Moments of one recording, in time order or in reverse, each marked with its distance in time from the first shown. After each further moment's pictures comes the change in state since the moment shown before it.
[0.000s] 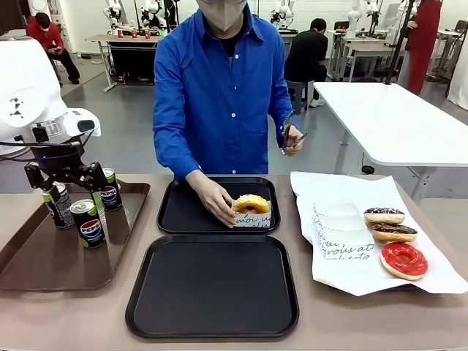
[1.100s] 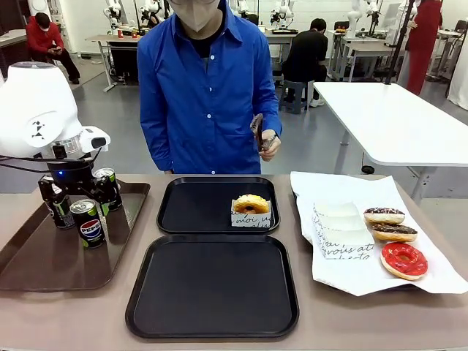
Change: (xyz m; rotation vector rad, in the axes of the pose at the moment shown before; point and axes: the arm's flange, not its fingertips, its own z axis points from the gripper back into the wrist) left arm 0.014 -0.003 -0.047 0.023 0.041 0.051; right arm 0.000 0.000 0.000 0.000 0.001 0.000
